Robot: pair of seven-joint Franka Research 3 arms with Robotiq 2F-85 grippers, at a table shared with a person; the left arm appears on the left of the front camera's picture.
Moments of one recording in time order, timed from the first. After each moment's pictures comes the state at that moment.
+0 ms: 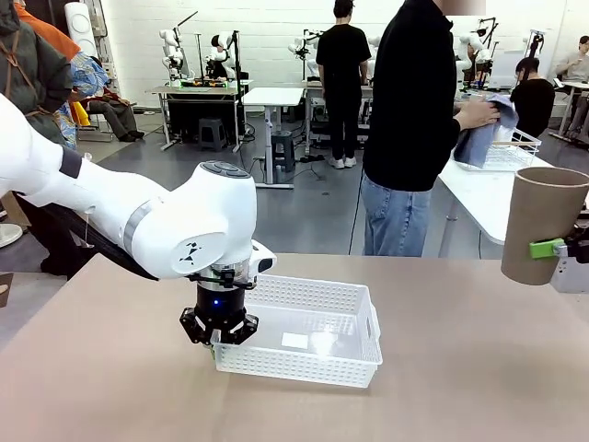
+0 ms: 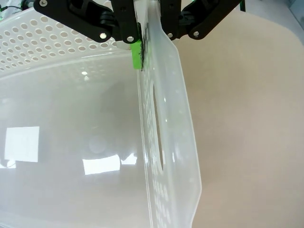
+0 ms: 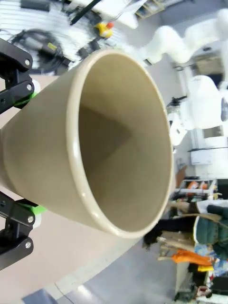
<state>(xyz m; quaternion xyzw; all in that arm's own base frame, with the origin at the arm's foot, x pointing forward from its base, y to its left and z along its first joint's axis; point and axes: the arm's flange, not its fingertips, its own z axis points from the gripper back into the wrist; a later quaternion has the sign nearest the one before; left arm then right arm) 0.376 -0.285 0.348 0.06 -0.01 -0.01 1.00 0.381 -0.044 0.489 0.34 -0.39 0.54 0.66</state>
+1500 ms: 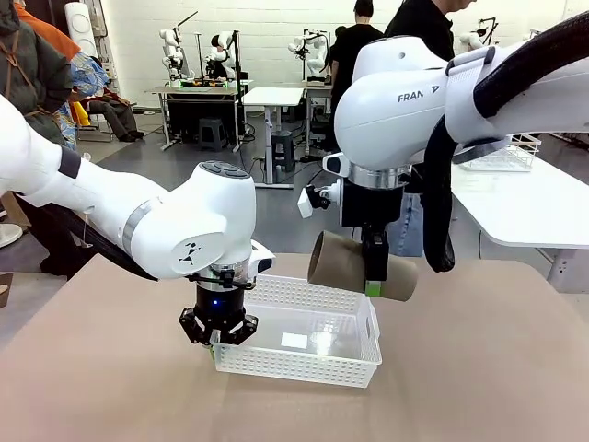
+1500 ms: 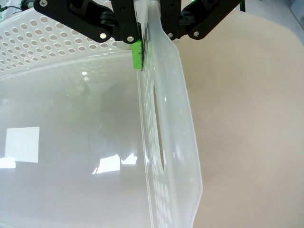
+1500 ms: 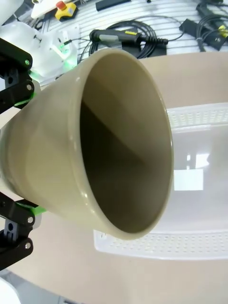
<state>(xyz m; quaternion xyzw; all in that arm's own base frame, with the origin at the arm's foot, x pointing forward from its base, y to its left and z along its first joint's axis) 0.376 -0.284 0.348 0.06 -0.01 -0.01 1.00 0.408 0.312 0.490 0.00 0.03 0.68 0.73</state>
